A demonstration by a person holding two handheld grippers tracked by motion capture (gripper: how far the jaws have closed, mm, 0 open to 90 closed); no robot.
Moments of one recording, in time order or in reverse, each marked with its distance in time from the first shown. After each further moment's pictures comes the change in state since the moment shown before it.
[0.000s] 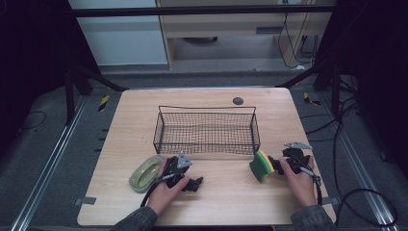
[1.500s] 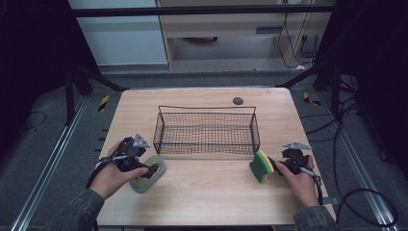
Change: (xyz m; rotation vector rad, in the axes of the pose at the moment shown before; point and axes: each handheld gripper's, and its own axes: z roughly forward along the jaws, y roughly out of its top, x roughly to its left) left arm 0.079 0.025 -0.133 0.236 0.088 0.027; right arm 0.000 -0.001 -0.001 0.002 0.035 -0.036
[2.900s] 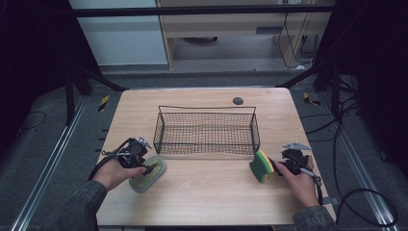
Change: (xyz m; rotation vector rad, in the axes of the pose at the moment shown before) left arm 0.015 -0.003 0.029 0.218 -0.073 -0.015; right arm 0.001 -0.001 -0.001 -0.002 0.007 -0.012
